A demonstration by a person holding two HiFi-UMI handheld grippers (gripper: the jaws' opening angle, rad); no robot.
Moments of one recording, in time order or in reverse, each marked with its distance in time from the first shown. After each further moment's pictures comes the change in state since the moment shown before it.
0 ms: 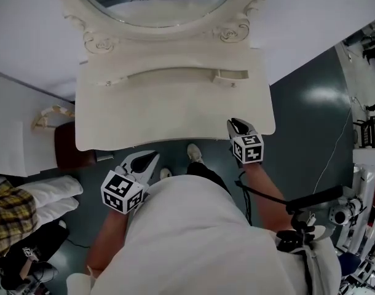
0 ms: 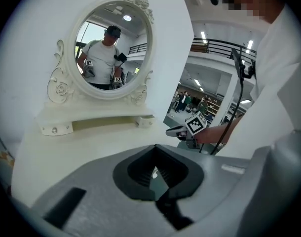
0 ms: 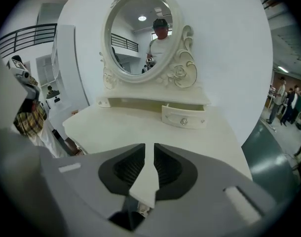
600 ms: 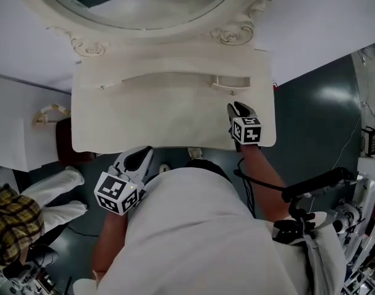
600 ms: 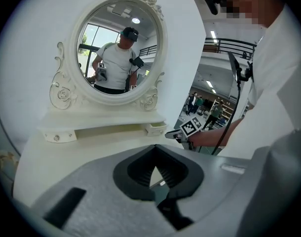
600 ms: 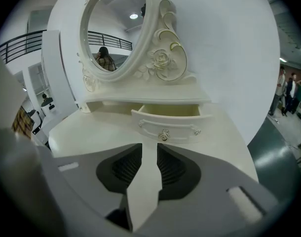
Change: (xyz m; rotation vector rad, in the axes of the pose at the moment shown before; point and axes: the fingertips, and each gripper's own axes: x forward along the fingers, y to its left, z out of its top) left arm 0.061 0.027 0.054 -0.057 -0.032 0.128; right arm 0.097 -0.096 0.041 0.069 0.019 0.005
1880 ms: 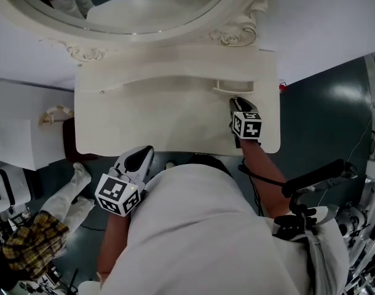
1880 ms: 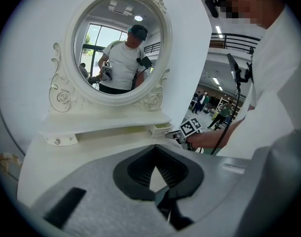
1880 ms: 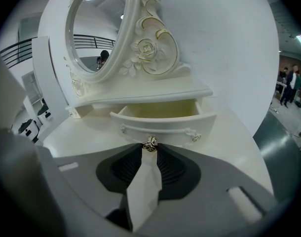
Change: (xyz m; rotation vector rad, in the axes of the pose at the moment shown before) left arm 0.034 0.006 0.024 -0.014 0.033 0.069; right arm 0.043 -0.032 0.012 0.087 0.012 -0.006
